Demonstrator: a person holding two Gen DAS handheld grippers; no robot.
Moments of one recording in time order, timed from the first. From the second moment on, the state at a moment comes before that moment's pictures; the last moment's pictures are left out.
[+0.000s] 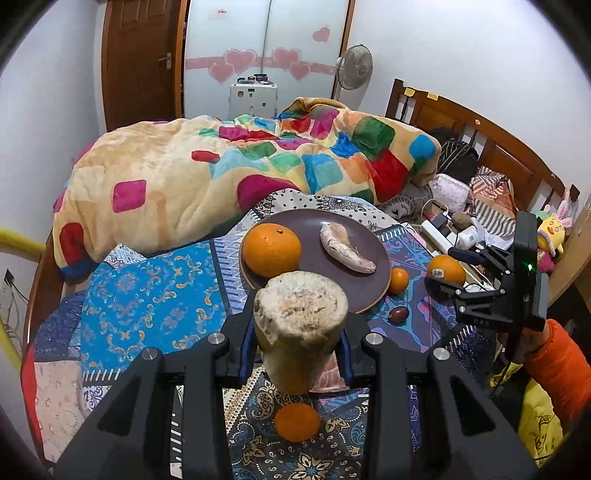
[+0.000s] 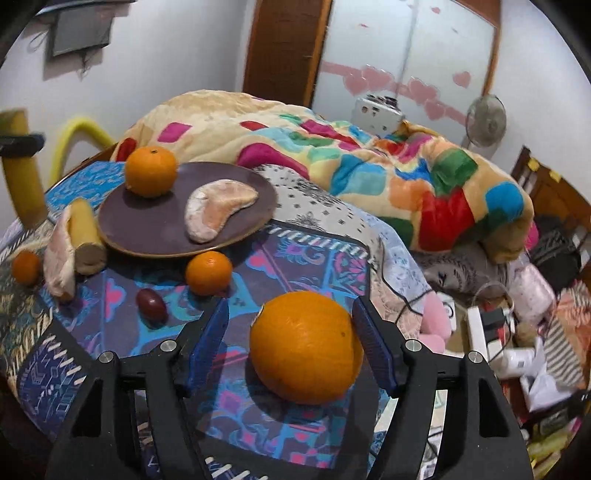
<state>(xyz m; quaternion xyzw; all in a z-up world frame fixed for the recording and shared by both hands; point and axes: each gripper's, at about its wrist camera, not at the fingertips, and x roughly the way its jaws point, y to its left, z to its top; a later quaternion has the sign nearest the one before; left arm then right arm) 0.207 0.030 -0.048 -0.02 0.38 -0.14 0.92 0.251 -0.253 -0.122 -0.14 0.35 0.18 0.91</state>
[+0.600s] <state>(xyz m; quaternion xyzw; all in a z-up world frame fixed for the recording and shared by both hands) 0.232 0.009 -0.037 -0.02 0.37 -0.16 0.92 0.257 -0.246 -0.115 -0.09 0.34 0.22 0.91</state>
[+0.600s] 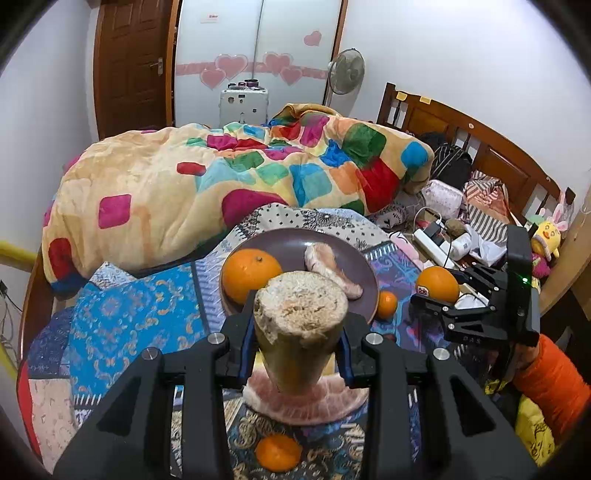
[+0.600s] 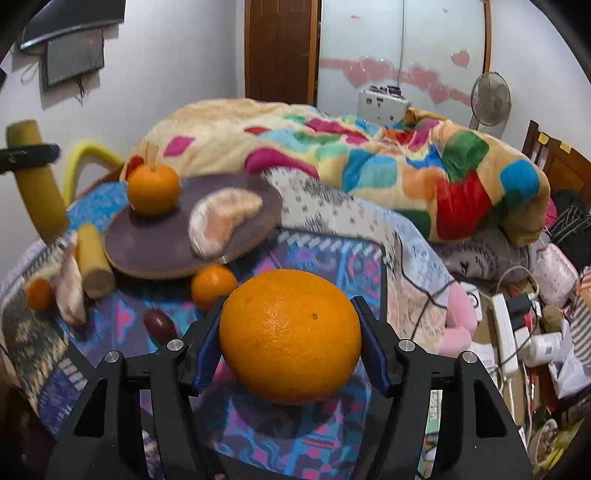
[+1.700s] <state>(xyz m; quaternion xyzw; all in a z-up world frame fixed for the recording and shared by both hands) 0.365 -0.037 -0.083 -0.01 0.44 -0.15 0.88 0.334 -0.179 -0.120 -0.13 0.35 0.27 0.89</state>
